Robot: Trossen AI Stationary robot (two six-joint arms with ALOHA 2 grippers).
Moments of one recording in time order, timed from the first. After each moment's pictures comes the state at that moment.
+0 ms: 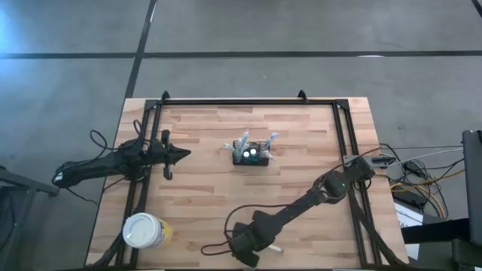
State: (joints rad) left arm 0.17 0.06 0.03 -0.06 0.00 -0.03; right arm 0.51 2.48 2.09 -1.04 0.02 0.91
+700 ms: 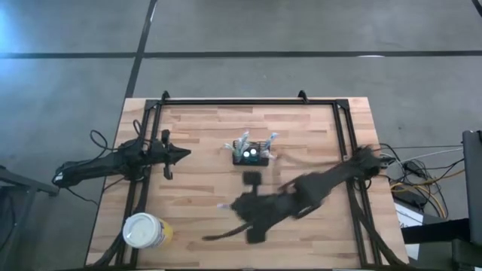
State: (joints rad) left arm 0.17 0.05 0.02 -0.02 0.00 -0.02; right arm 0.49 2.06 2.22 -0.94 0.42 0.24
